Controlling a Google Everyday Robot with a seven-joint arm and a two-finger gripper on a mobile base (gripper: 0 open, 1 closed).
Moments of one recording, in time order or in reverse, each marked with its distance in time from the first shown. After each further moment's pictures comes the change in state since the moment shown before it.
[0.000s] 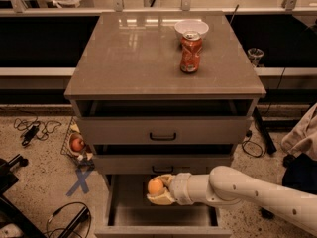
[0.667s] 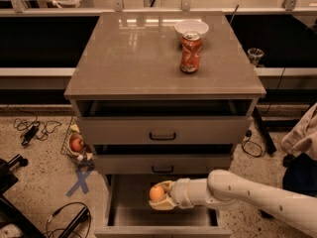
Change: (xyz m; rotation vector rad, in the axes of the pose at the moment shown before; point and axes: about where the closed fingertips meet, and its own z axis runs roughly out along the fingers) arm 0.058 -0.006 0.027 -0.085 0.004 0.035
